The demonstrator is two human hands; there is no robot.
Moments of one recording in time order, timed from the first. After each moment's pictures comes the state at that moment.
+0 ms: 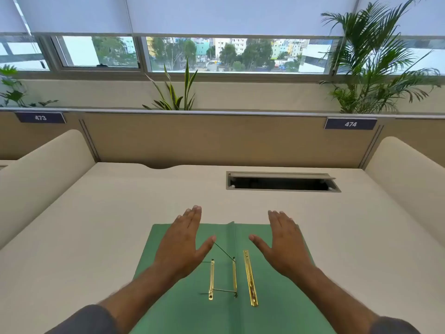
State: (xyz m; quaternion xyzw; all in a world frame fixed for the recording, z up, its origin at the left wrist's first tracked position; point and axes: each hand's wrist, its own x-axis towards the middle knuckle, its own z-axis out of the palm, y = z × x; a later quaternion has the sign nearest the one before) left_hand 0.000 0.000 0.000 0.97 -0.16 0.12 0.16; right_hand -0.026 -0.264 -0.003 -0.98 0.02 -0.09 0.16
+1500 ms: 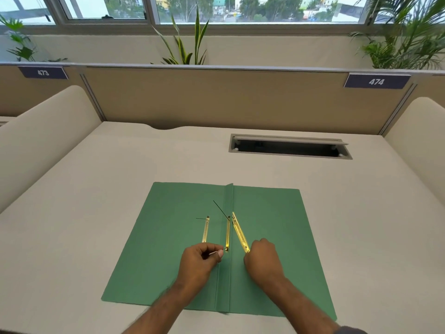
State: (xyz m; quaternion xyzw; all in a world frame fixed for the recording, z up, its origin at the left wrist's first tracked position) left_hand -0.106 -0.064 -0.077 0.77 0.11 -0.07 0.62; right_hand -0.087 -0.233 -0.085 -0.97 0.09 0.11 0.20
